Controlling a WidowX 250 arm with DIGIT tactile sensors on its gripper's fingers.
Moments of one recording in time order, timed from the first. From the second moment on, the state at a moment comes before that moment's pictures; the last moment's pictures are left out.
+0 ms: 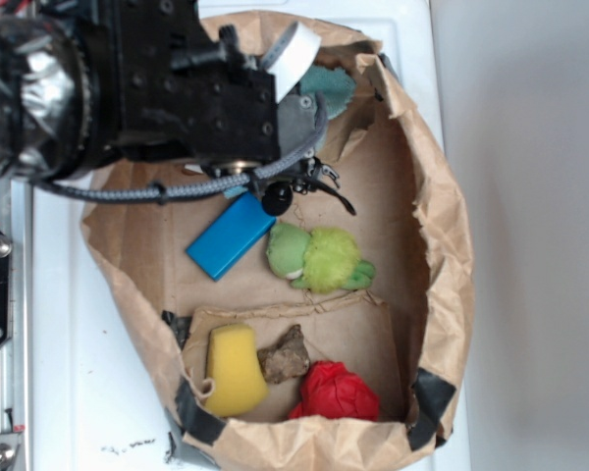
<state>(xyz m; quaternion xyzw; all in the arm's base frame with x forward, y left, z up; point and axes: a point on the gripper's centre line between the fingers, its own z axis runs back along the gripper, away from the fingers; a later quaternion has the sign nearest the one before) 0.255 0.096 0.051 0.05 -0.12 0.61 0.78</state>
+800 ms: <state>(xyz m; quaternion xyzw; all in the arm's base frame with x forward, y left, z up) 0.251 0.098 0.053 0.04 -0.13 0.62 0.77</state>
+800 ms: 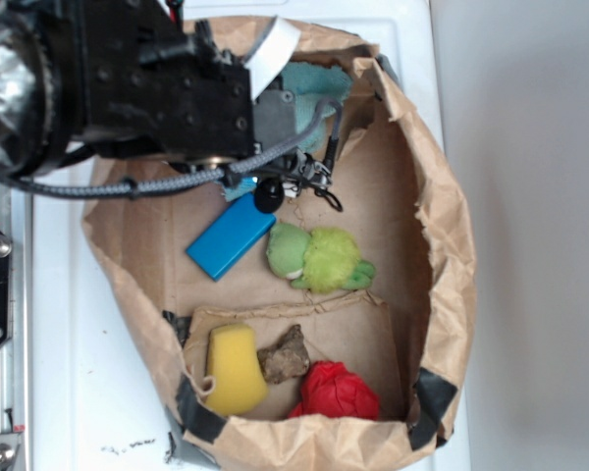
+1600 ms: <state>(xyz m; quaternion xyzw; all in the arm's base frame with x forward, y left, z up) 0.244 0.101 0.057 0.02 -0.12 0.62 0.77</state>
